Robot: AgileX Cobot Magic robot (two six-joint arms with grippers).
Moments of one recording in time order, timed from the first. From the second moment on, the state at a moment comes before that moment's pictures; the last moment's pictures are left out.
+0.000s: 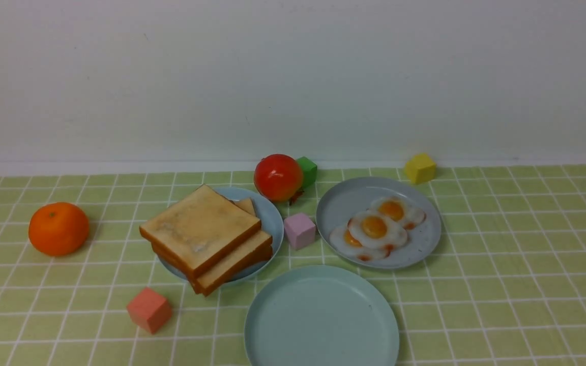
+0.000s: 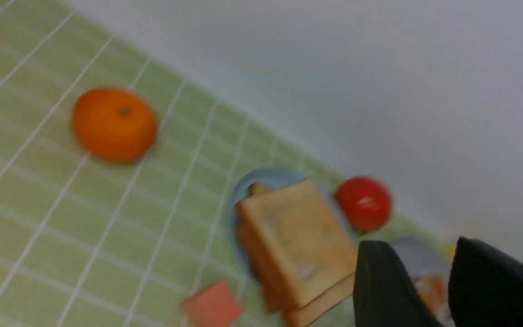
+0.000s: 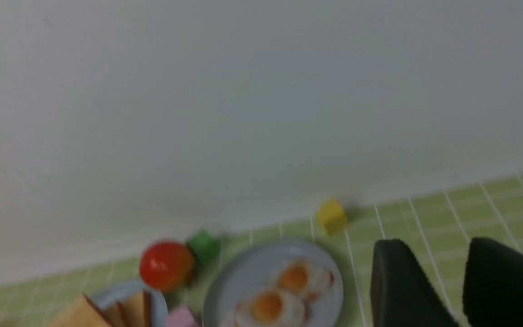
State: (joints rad) right arm 0.11 0.83 -0.98 0.07 0.58 0.28; left arm -0.11 0.82 -0.83 0.01 0.63 -0.75
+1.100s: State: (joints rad) right arm 0.11 1.04 -0.98 0.51 0.88 -0.13; left arm -0.11 1.82 -1.26 -0.45 0.69 -0.29
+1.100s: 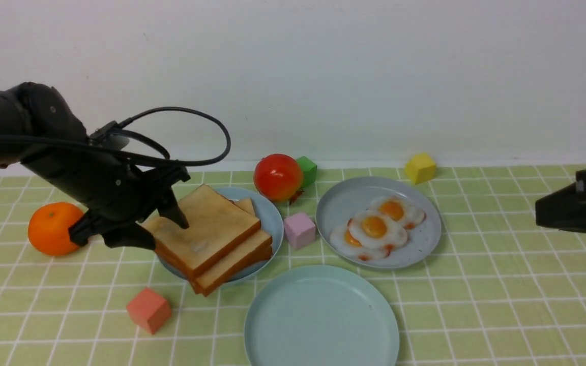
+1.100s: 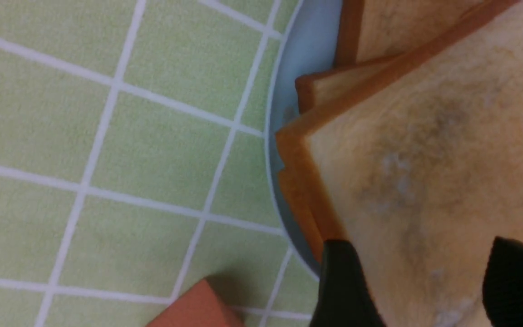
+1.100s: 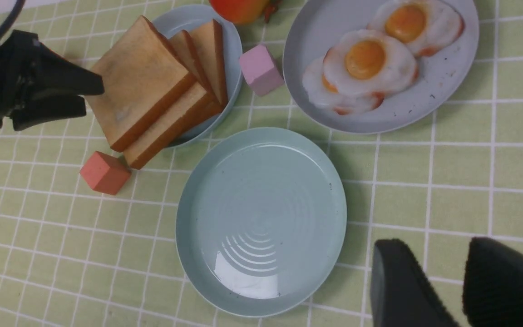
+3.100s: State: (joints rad) right arm 0.11 1.04 -0.98 0.51 0.85 -0.13; left arm -0.36 1.81 -1.02 -1.05 0.56 0.35
